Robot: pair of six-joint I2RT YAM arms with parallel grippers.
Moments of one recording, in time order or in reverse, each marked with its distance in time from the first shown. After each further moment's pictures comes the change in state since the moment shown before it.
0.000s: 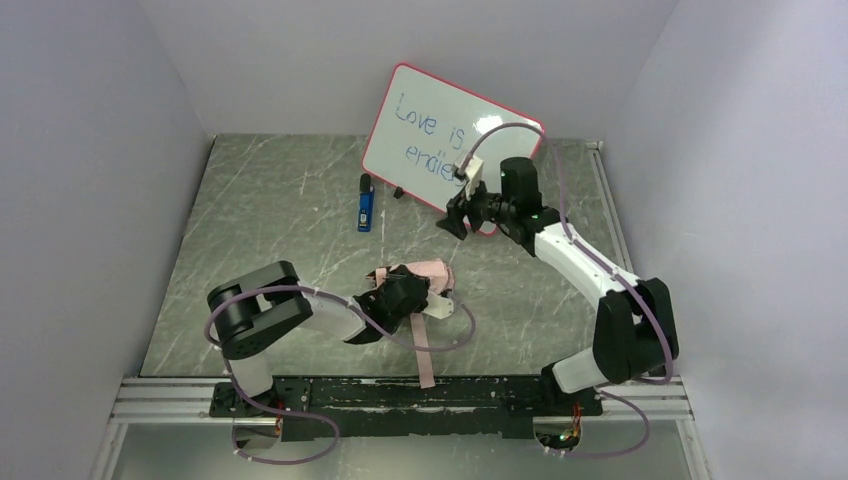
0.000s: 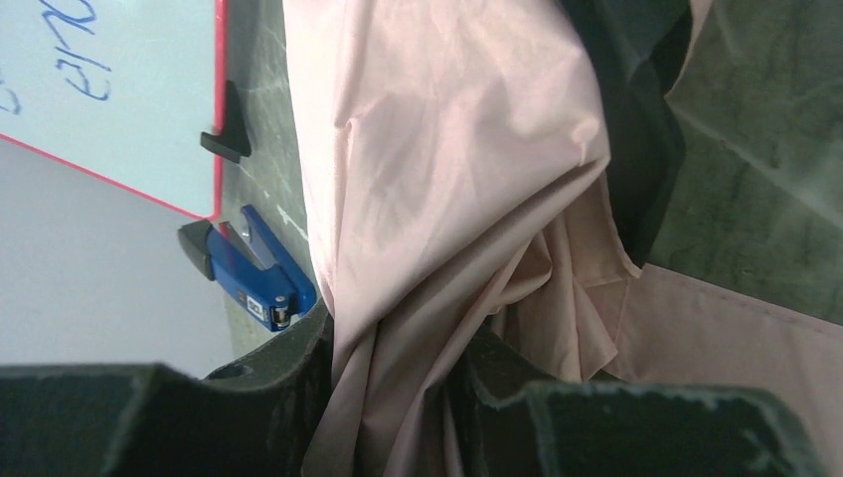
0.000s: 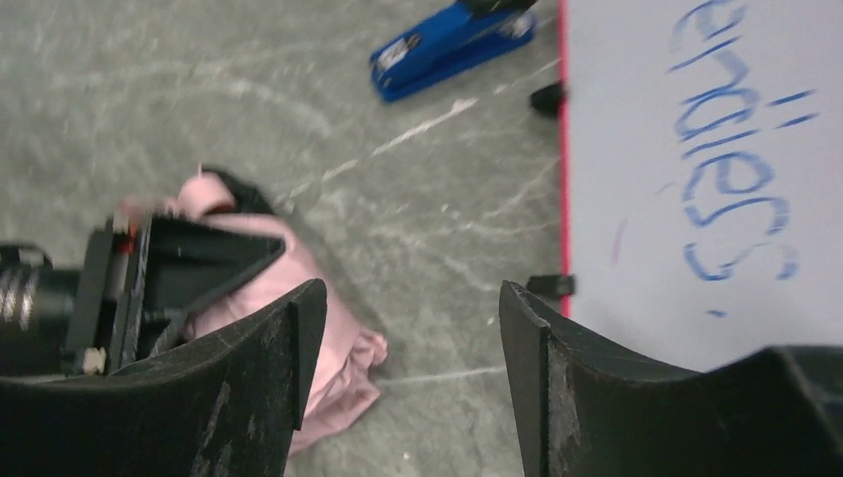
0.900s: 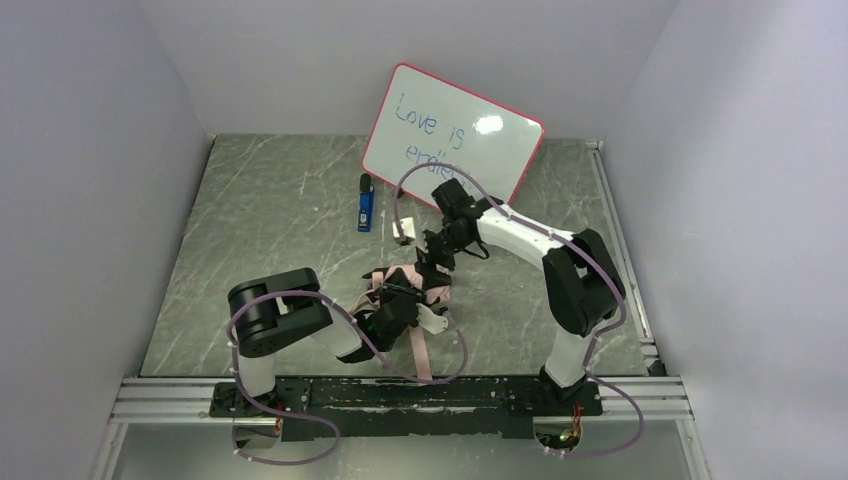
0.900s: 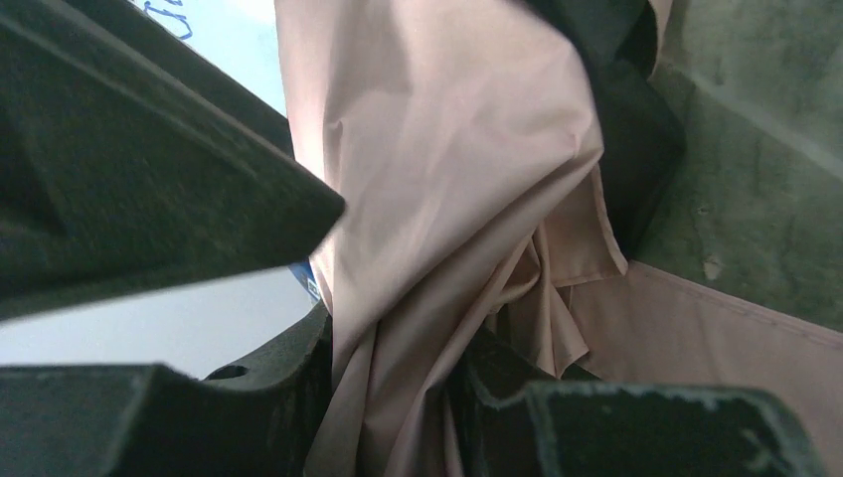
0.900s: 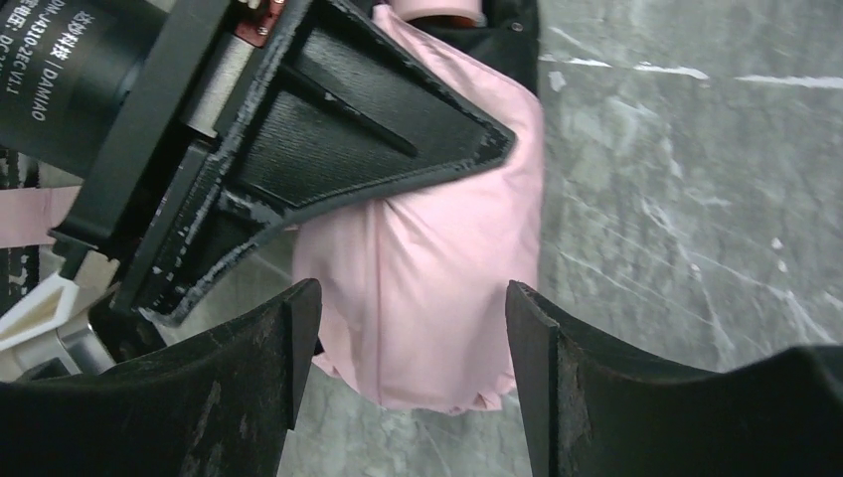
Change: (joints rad) left arm -0.074 0.092 -0.158 0.433 -0.143 0.240; right arm 0.221 0.356 0.243 -0.658 -0.089 -0.659
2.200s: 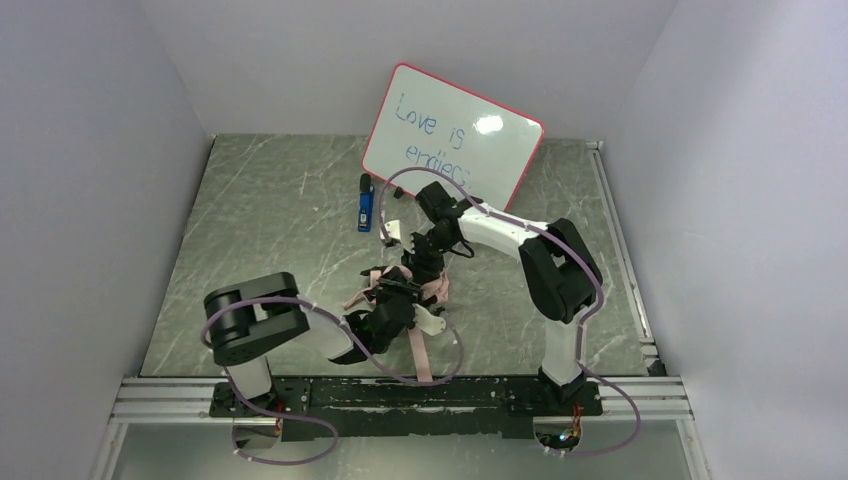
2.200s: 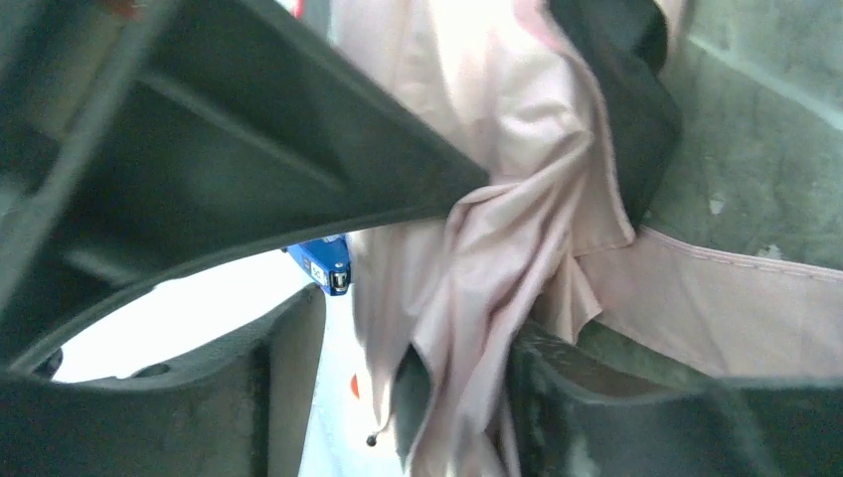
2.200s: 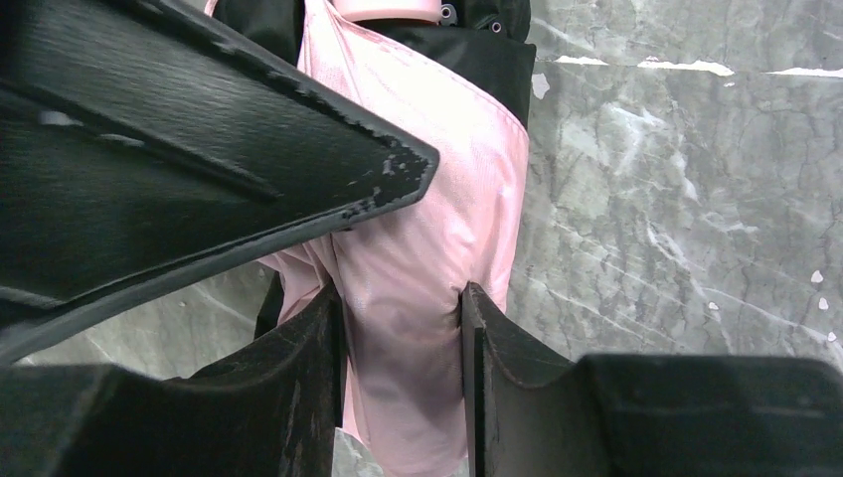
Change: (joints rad) left arm -0.022 -0.098 -0.025 -0.078 0.001 -0.047; right arm 0.061 0.152 0.080 0.014 0.095 0.063
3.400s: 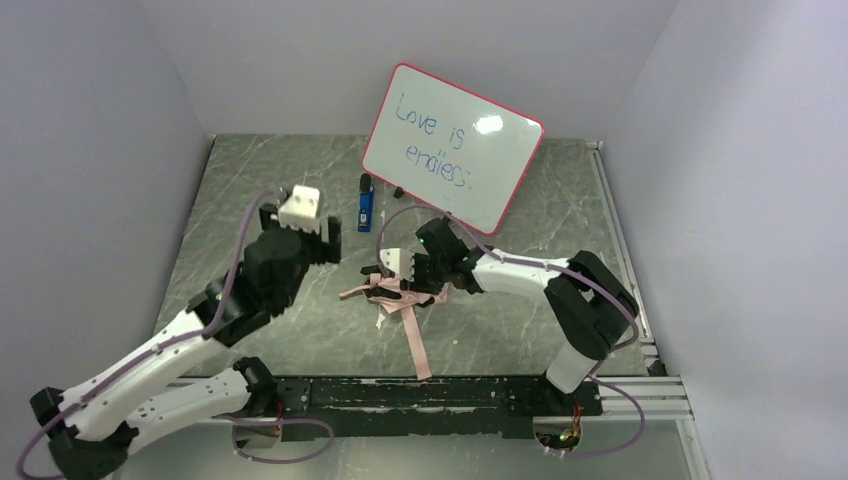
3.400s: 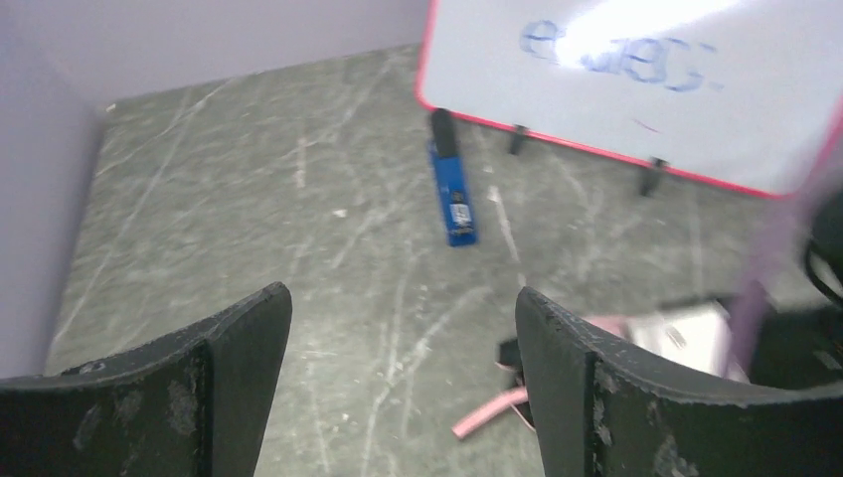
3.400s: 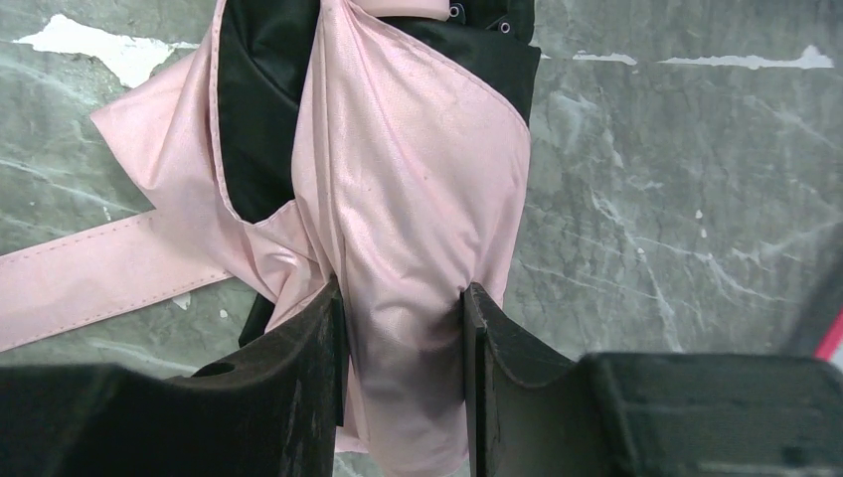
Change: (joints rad) left arm 0.230 -1.017 0.332 -1.106 -0.066 -1.119; right arm 0.129 -0.258 -0.407 0.492 0.313 0.108
